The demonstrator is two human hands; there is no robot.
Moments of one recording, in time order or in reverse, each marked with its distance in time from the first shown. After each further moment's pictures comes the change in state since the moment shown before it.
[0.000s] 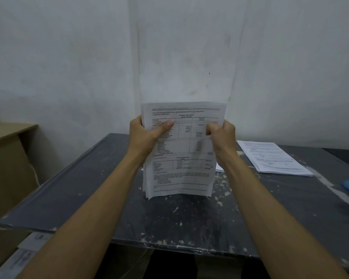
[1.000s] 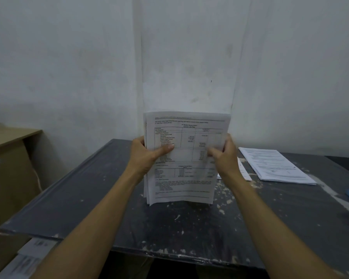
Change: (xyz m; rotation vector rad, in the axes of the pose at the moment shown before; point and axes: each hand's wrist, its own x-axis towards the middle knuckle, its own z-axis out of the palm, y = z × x) left_hand -0.017 -0.019 -0.013 -0.015 -0.074 -0.073; right_hand -0.010 0.035 -0.018 -0.036 -0.140 -0.119
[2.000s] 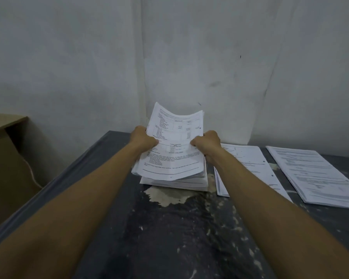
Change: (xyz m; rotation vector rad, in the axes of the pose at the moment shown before) left_hand 0.186 -0.127 -0.039 0.580 0.029 -0.563; right_hand 0.178 0.106 0.118 -0.327 -0.118 0.519
